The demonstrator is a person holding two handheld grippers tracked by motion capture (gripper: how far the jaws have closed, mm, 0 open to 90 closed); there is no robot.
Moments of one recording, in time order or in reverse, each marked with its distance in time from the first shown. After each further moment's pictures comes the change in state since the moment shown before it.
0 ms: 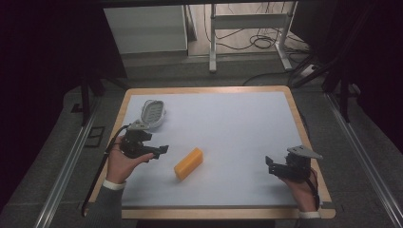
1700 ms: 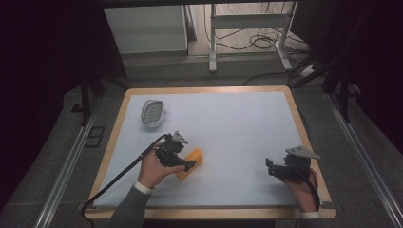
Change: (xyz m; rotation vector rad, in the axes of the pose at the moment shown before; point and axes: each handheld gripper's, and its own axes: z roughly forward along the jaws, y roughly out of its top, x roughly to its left) left arm -0.066 0.009 0.070 0.178 -0.058 0.140; right arm 0.000 -0.003 0.003 0.043 -0.017 -0.021
